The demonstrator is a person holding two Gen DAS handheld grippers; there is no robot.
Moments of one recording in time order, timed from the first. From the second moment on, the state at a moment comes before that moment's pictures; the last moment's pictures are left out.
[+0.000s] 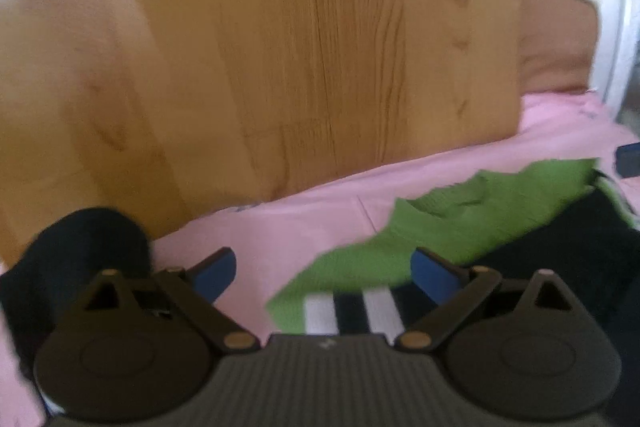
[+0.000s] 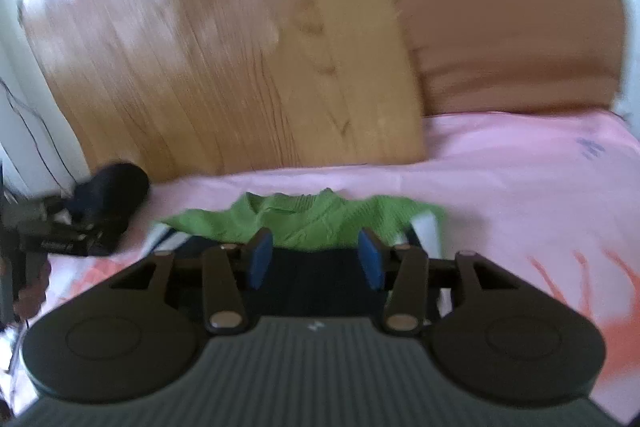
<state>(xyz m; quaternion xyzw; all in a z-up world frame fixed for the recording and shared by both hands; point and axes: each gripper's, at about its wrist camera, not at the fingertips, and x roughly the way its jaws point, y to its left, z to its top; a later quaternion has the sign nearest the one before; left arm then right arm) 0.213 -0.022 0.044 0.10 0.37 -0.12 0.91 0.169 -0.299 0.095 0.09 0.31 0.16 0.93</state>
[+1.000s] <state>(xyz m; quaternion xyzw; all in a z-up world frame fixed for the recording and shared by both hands) 0.026 -0.059 0.120 0.04 0.27 -0.25 0.93 0.113 -0.256 0.118 0.04 0.25 0.21 0.94</state>
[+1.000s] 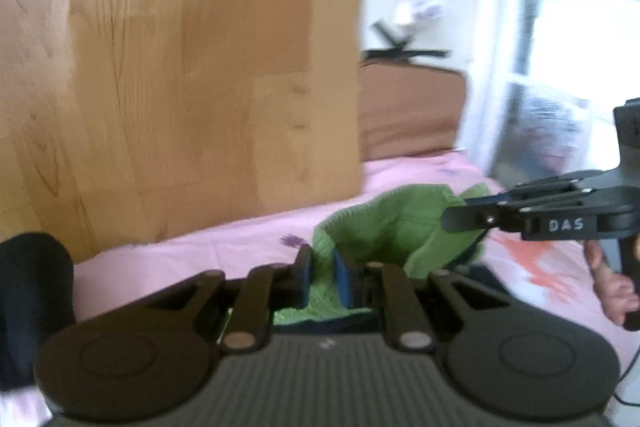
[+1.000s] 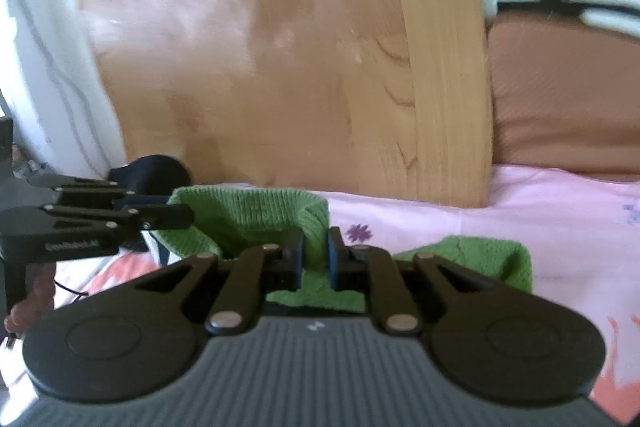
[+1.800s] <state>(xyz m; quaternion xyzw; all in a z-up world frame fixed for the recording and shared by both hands) -0.055 0.006 0.091 -0.11 0.27 -0.23 0.93 -0.055 -0.289 0.050 0.11 0.16 0.12 0.97</state>
